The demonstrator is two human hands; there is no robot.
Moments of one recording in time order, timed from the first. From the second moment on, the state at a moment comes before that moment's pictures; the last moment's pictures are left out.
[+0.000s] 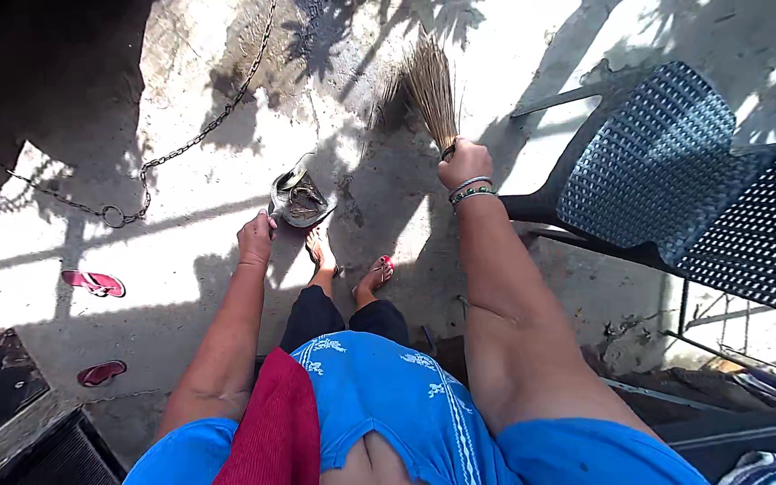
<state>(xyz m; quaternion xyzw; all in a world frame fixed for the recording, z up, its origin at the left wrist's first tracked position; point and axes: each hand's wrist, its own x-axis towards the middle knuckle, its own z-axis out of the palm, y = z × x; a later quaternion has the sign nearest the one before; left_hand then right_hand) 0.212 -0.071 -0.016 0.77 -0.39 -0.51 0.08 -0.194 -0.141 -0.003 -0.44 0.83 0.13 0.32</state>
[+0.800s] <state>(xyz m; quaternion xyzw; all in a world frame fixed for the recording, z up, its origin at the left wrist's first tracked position) 0.235 -0.104 -0.033 0.62 -0.58 -0.52 -0.05 -0.063 -0.036 0.055 -0.42 0.77 0.11 0.47</state>
